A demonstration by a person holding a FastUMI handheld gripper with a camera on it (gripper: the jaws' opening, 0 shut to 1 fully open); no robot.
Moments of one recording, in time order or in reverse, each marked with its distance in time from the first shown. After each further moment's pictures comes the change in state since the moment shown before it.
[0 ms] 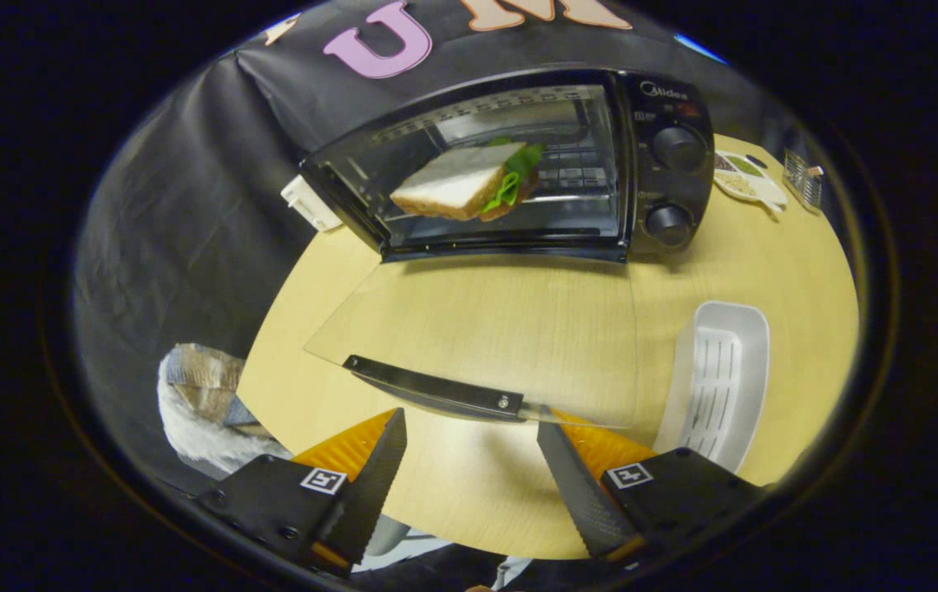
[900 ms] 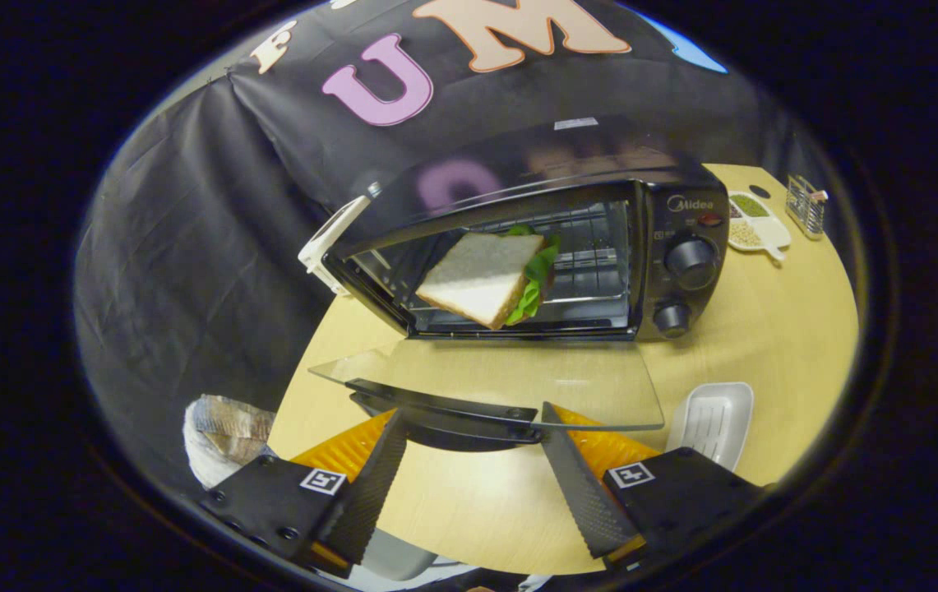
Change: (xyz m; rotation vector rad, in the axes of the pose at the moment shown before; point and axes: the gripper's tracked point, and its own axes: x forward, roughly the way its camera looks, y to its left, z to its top) arm -0.018 0.024 0.080 0.053 -0.142 0.057
